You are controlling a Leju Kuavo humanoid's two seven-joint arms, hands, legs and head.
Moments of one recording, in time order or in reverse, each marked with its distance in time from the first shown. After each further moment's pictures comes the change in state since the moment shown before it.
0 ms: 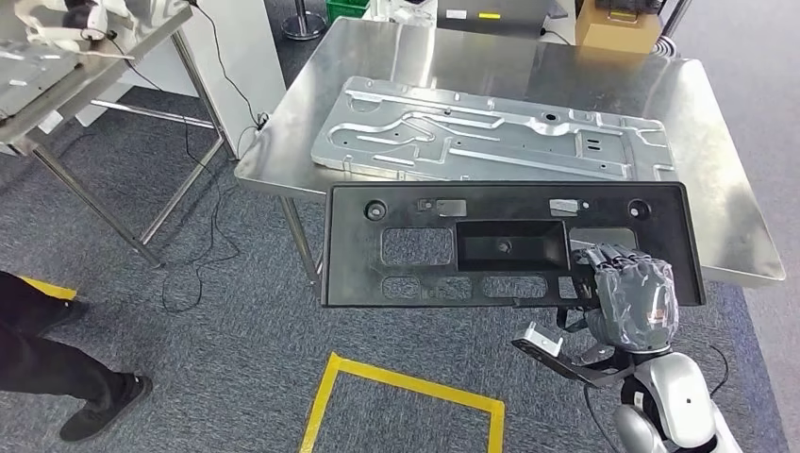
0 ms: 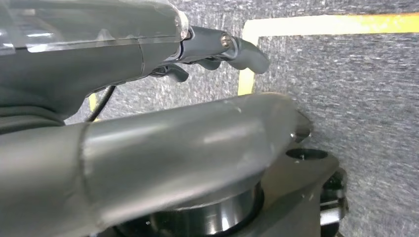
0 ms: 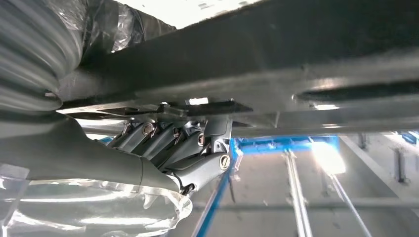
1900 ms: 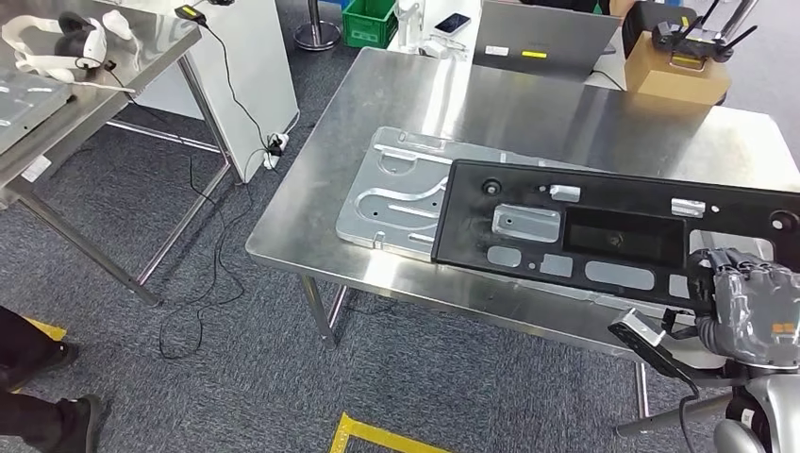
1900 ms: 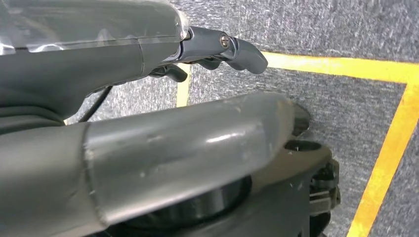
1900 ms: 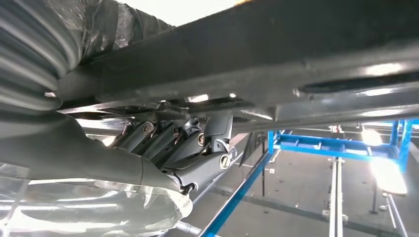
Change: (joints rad) left arm -0.007 -0.013 0.025 -0.002 0.021 -0.025 -0.034; right arm 0.127 -0.118 -0.319 -0.073 -0.017 0.081 0.032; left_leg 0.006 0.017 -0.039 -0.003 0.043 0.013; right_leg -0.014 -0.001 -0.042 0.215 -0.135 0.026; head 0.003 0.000
